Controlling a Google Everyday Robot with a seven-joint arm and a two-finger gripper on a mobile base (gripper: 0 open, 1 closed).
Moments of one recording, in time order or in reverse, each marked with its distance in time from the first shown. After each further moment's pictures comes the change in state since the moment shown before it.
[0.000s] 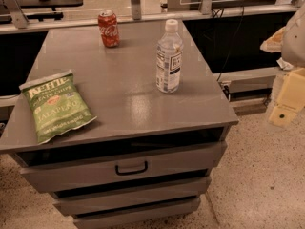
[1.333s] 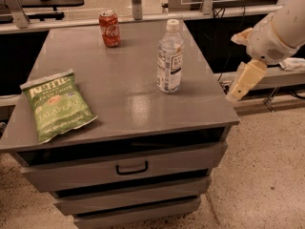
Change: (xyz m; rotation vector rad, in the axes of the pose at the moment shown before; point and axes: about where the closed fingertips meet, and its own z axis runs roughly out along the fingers) arm -0.022 -0.109 0.092 0.080 -0.253 -0.035
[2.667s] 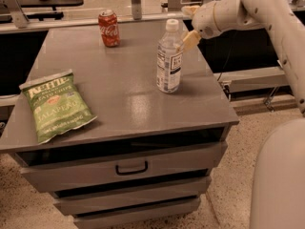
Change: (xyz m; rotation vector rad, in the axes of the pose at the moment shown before) arm -0.130 -0.154 0.122 0.091 -0.525 -0.004
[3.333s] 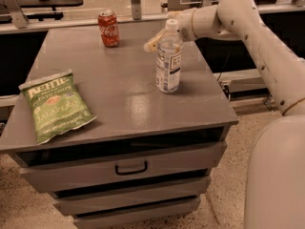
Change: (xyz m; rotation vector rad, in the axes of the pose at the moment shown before) arm -0.034 -0.001 0.061 0.041 -0.148 0.233
